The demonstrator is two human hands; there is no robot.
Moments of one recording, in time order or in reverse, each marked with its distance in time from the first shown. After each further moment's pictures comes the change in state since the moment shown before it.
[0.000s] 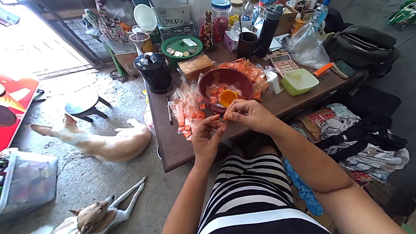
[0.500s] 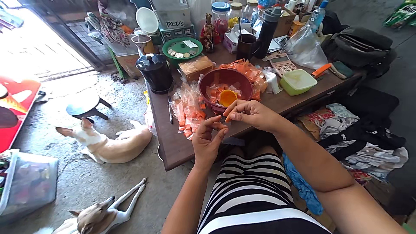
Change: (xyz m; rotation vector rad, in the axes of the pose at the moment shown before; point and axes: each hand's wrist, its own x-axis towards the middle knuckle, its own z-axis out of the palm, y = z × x) left_hand -0.003 0.004 -0.002 0.015 -0.067 0.064; right_hand -0.006 -0.003 -0.008 0.047 -0.074 0.047
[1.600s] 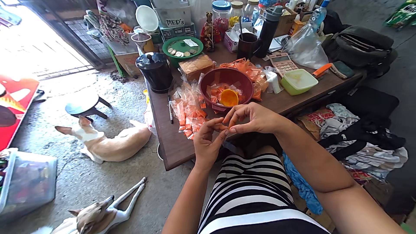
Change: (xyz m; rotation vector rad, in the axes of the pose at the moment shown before) left_hand -0.003 -0.002 -0.004 0.004 -0.010 -0.034; right_hand 0.002 -0.005 0.000 -0.072 -0.133 0.041
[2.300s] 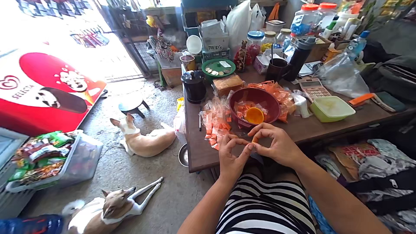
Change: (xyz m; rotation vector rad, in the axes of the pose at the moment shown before) left_hand -0.005 0.014 0.007 0.442 0.200 0.031; right_hand -0.002 0.002 0.035 -0.165 0.282 -0.127
